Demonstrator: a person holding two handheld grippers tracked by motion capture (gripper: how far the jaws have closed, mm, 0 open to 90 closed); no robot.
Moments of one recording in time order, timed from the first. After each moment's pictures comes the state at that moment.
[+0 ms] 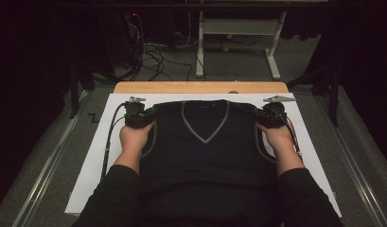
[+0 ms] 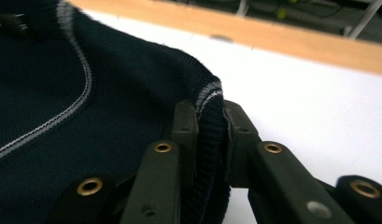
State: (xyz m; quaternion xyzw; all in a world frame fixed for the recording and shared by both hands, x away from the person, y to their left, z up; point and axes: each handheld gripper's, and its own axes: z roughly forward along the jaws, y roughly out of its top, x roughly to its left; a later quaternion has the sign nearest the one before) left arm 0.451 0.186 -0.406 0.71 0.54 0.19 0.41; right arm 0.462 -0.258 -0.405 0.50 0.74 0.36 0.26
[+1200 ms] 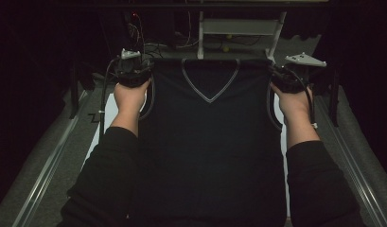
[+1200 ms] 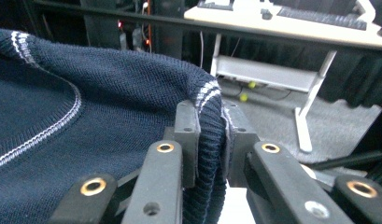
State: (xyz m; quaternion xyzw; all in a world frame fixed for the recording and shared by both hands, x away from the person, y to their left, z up) left arm 0.497 0.184 -0.294 0.67 0.50 0.28 0.47; right arm 0.479 -0.267 -0.285 0.47 0.66 0.45 0.38
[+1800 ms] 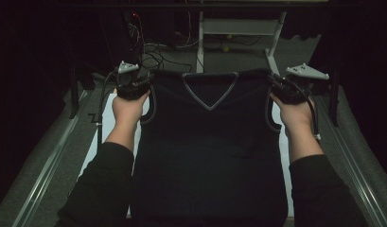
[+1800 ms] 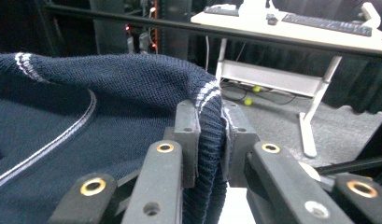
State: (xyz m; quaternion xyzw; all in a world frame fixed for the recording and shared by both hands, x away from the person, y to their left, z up) left arm 0.463 0.189 -0.321 0.69 0.48 0.25 0.47; right arm 0.445 -0.269 -0.306 0.46 0.67 0.46 0.36
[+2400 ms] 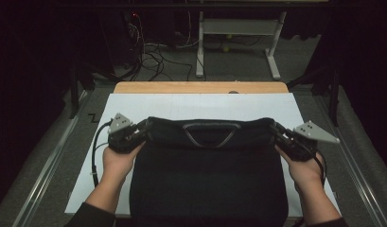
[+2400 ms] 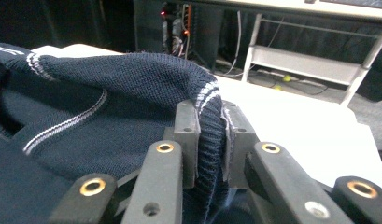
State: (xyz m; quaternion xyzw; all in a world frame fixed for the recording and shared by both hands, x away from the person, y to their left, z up) left arm 0.340 0.200 -0.389 0.73 0.42 0.22 0.49; right arm 0.329 -0.288 -0.385 0.42 0.70 0.48 0.33
